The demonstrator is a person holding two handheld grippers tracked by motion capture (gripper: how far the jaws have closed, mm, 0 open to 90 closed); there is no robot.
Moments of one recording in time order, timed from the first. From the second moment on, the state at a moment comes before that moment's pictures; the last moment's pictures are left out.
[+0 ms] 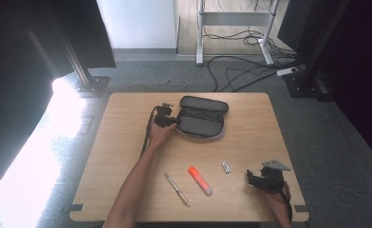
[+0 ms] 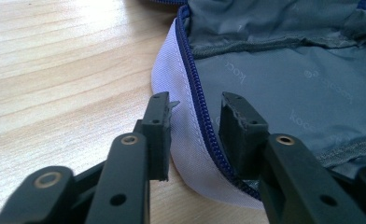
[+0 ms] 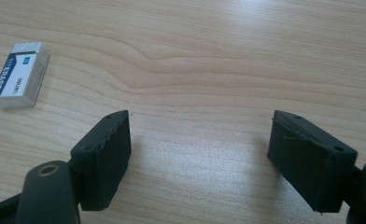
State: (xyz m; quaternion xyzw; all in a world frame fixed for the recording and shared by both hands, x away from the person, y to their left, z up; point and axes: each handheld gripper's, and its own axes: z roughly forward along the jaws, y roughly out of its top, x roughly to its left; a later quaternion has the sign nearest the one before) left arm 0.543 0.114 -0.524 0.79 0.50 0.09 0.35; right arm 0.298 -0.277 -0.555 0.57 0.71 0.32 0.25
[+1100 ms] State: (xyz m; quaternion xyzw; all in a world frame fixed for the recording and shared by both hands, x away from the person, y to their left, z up) left arm 0.543 0.116 -0.526 0.79 0.51 0.09 0.34; right arm 0.363 -0.249 -0.492 0.55 0.70 0.40 0.24
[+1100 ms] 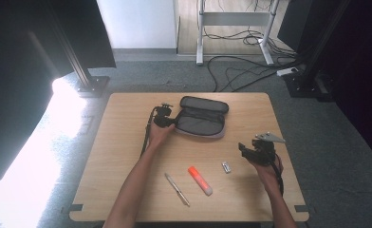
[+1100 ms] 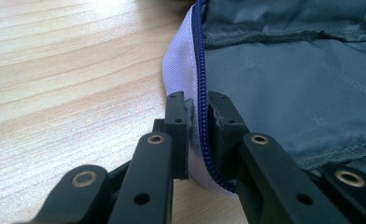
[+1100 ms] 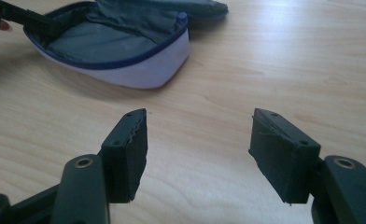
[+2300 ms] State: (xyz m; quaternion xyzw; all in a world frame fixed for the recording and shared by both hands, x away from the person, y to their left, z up) left arm 0.543 0.120 -0.528 0.78 0.52 0.08 0.34; right arm 0.440 -0.183 -0.497 0.55 0.70 0.39 0.23
